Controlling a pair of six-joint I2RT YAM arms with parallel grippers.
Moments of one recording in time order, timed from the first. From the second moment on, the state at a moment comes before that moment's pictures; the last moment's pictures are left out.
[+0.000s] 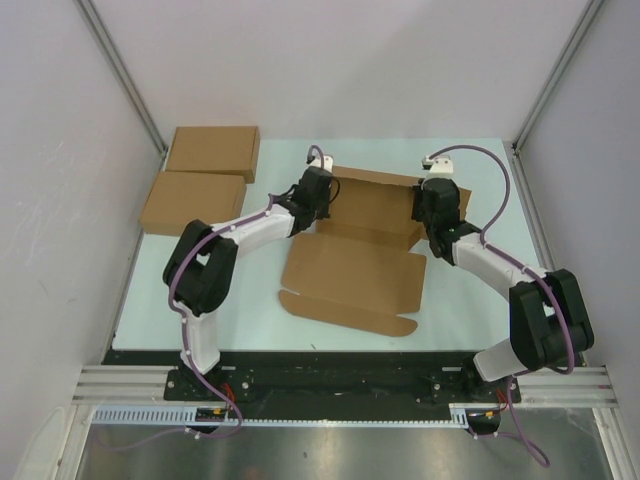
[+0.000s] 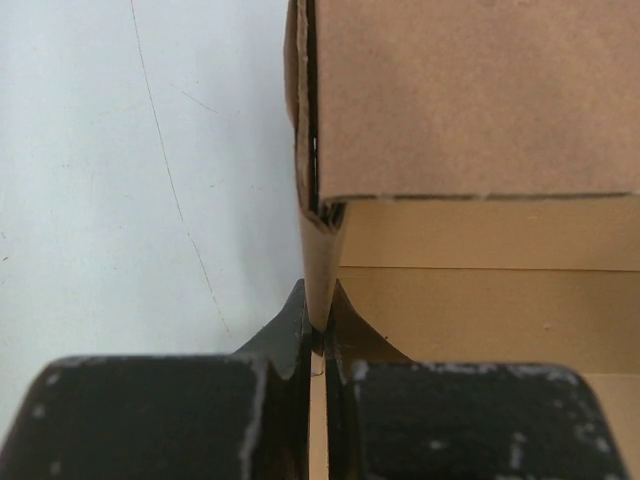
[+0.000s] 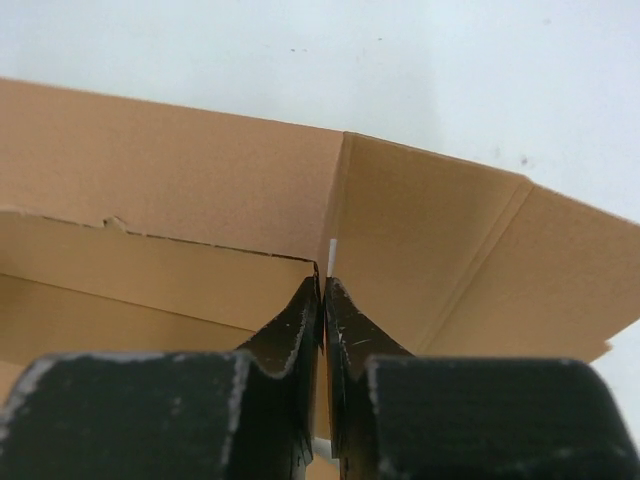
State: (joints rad) left arm -0.60 1.94 1.38 -0.11 -0.33 -0.26; right arm 0.35 1.47 0.90 0.17 0.32 0.12
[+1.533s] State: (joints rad) left arm -0.58 1.86 1.25 -0.03 -0.33 -0.42; right arm 0.41 1.20 0.54 0.07 0.33 0.55
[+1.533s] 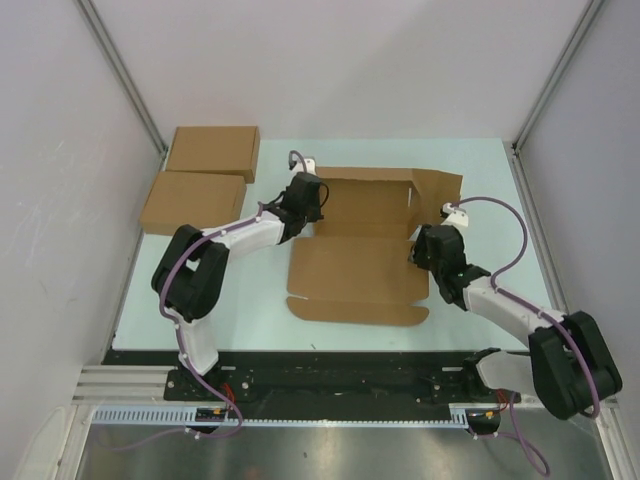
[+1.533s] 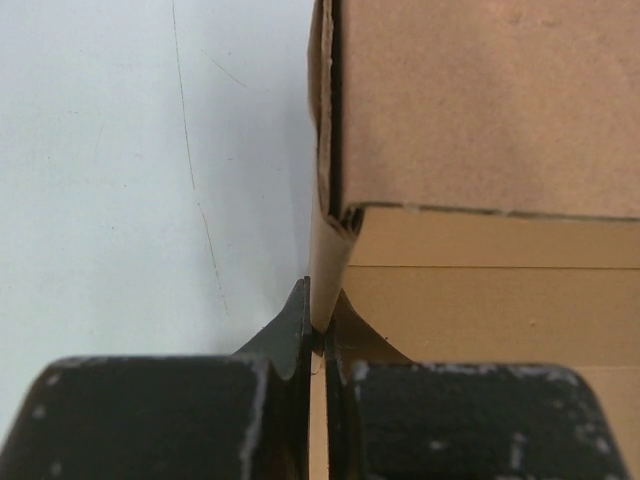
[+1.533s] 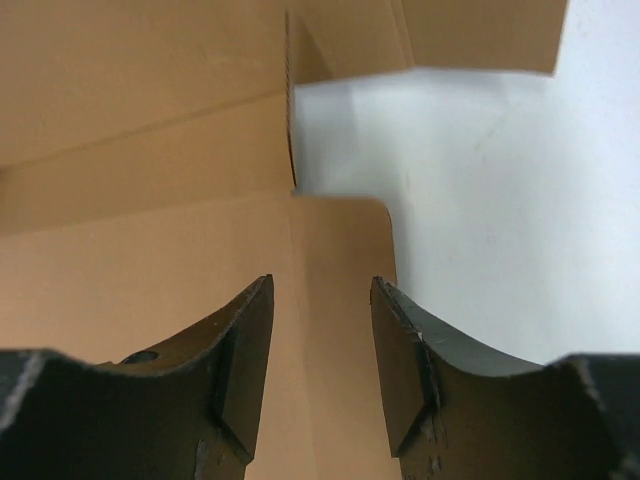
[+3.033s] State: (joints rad) left arm -0.59 1.83 1.16 0.10 -0.36 -0.37; right arm -0.19 1.60 0.81 0.37 -0.04 0.68
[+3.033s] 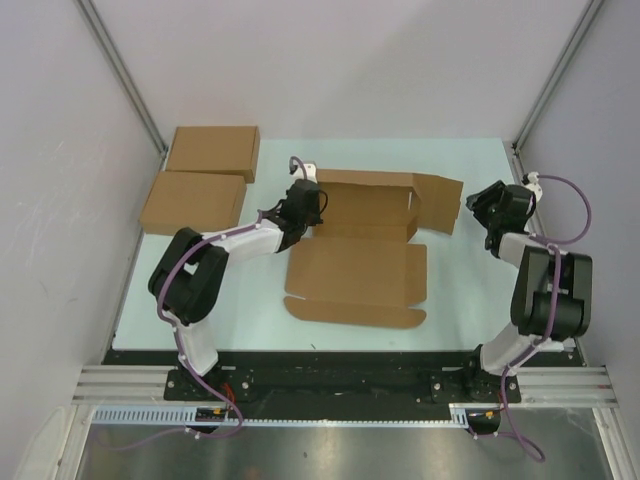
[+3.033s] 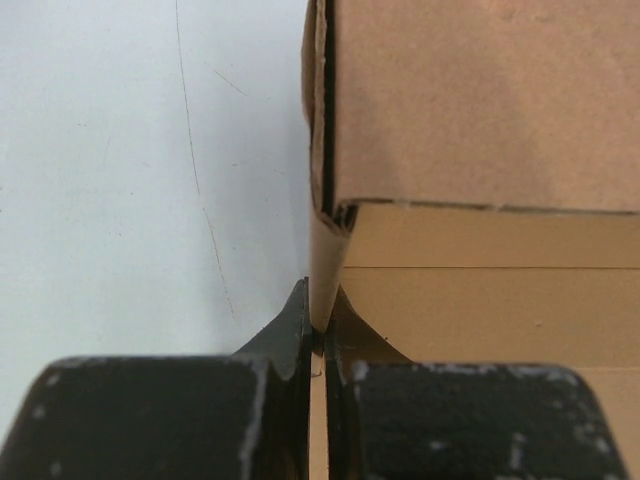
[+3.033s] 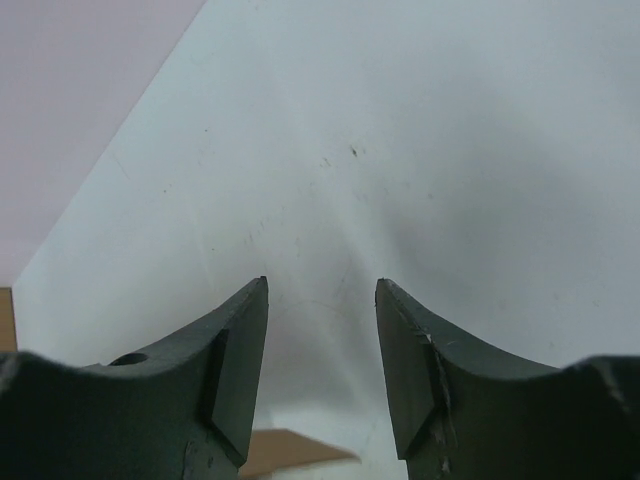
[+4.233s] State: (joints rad) left arm -0.59 1.83 1.16 0.08 -0.41 -0.34; right arm 0.02 1.38 0.67 0.44 -0.45 0.61
